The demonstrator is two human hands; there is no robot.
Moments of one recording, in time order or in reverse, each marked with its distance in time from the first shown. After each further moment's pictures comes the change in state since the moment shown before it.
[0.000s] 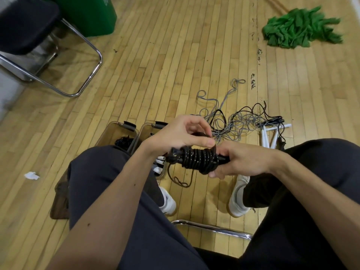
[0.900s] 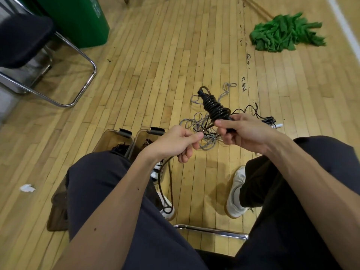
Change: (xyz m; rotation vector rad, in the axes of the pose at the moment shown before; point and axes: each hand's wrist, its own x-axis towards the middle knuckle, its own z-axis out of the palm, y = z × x) left_hand 0.005 -0.003 0.016 0.046 0.037 -0.262; right_hand -0.004 0.013 -0.036 0.840 0.457 0.064
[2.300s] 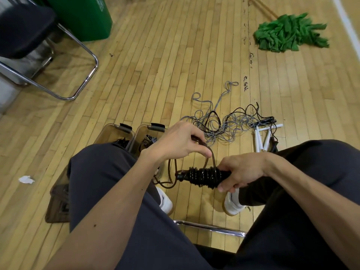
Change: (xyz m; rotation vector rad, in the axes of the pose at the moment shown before) left_hand -0.007 0.005 0.010 0.452 0.129 0.294; right_hand -0.025 0.034 0.018 -0.984 -0.532 0.355
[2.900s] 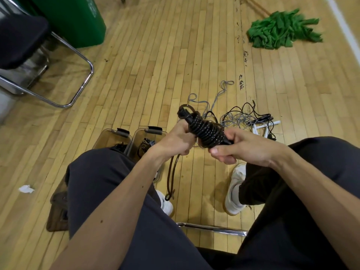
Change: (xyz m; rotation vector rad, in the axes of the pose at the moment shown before) left_hand 0.007 0.003 0.004 -0.515 -0.118 -0.178; right_hand -0.020 0.001 -0.013 0.504 0.309 -0.566
